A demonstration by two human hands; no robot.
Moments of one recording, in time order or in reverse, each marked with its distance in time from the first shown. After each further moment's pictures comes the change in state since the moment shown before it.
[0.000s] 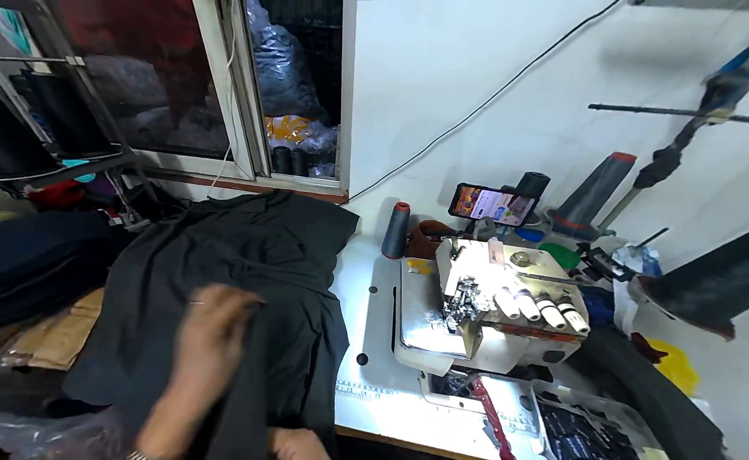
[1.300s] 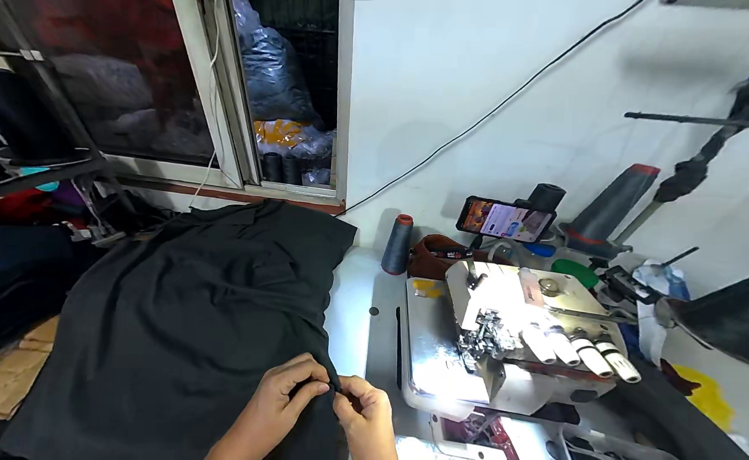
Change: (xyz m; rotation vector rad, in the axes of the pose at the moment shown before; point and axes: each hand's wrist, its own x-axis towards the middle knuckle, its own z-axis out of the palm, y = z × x) left_hand -0.017 -0.014 0.111 -0.670 -0.261 0.044; right_hand 0.052 0.057 -0.086 -0.130 0.529 0.119
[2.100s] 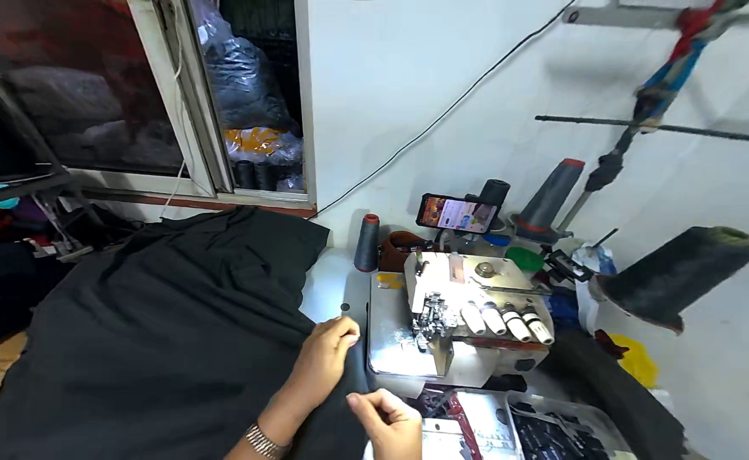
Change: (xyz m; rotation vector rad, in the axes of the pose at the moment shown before) left_hand 0.071 0.047 0.085 0.171 -0.020 -0.082; right_hand -0.050 -0.030 -0.061 0.122 0.354 0.001
